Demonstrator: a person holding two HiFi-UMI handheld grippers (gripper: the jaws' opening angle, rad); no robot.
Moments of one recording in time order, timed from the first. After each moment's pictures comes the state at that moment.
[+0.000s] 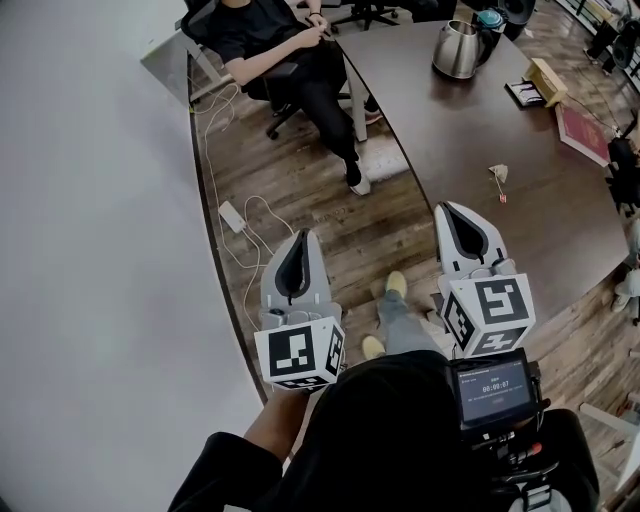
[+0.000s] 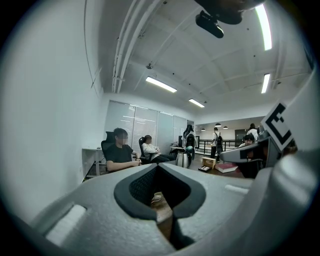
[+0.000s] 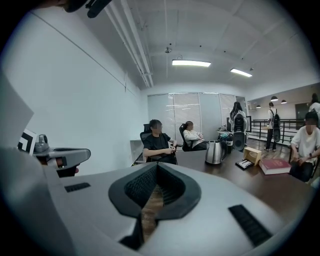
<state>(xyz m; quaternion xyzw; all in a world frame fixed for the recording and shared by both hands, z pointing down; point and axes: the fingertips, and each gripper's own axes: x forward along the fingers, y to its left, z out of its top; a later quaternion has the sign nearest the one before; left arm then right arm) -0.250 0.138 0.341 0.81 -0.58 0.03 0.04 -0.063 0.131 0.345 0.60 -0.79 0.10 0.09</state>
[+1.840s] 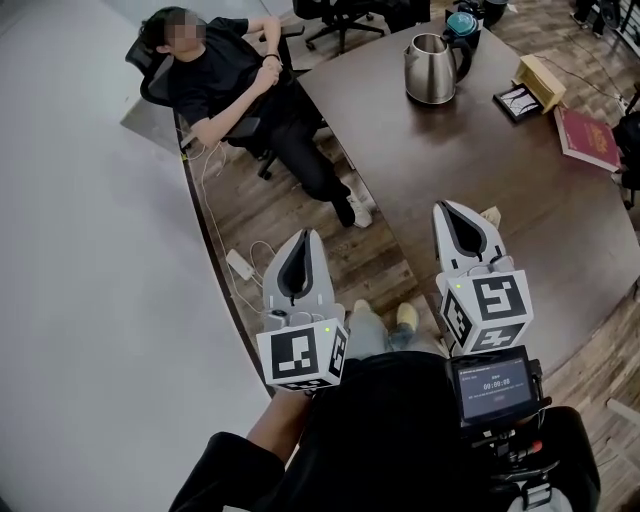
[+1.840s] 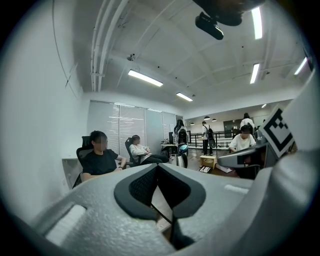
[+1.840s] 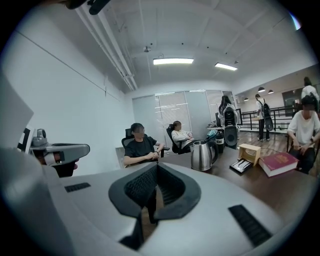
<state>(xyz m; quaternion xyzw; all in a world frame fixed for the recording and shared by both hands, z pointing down) -0.133 -0.036 0.316 0.84 -0.53 0.07 0.01 0.046 -0.024 0.350 0.64 -0.76 0.13 0.05</state>
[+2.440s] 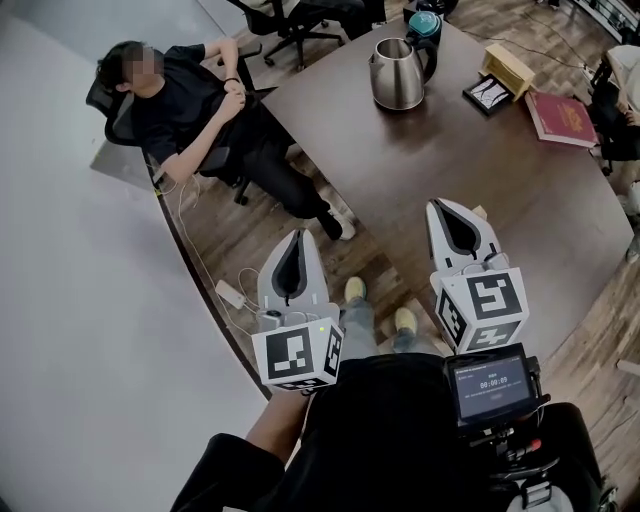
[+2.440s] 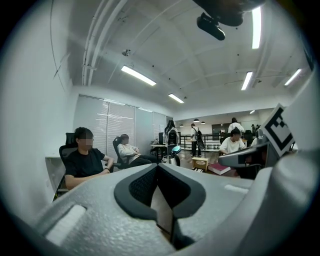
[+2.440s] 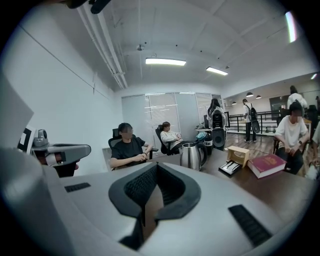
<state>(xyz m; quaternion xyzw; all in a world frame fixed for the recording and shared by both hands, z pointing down) -0.086 -0.100 0.325 0.88 -0.48 0.07 0.01 0.089 -0.063 0.355 0.69 -0.71 0.14 0.05</state>
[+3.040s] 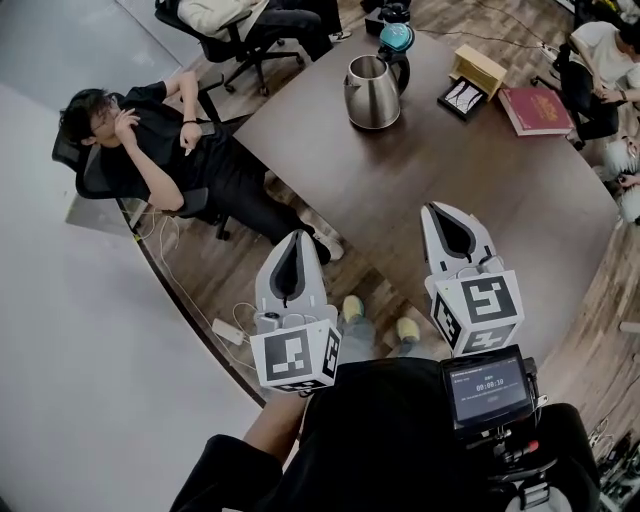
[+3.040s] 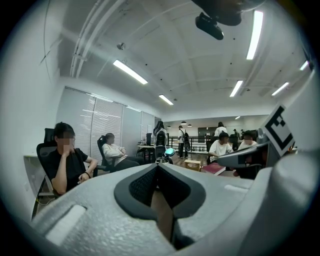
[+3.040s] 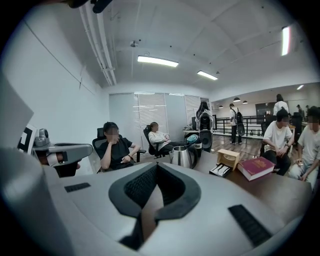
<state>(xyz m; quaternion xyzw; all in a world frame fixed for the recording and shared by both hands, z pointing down) -0.064 -0.176 0.322 0.92 -0.40 0.06 0.02 0.098 -0.110 0.345 0.74 -0.65 0.14 0.06</state>
